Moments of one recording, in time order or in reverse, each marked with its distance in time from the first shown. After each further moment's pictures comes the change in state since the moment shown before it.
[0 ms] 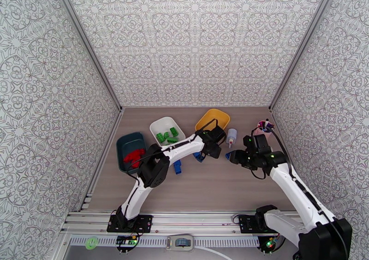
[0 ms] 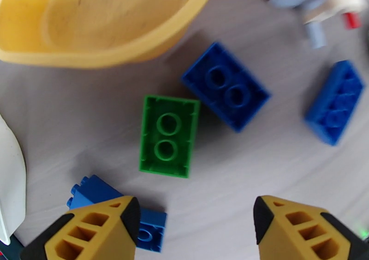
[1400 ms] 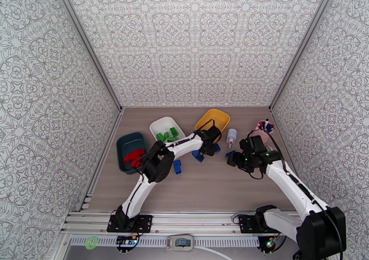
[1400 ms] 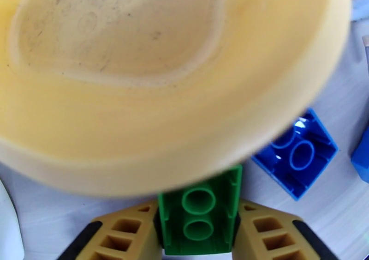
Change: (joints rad) left arm 0.055 0.080 -0.011 0.117 0.076 0.055; right arm -0.002 0.089 -0.018 0.050 -0.094 0.026
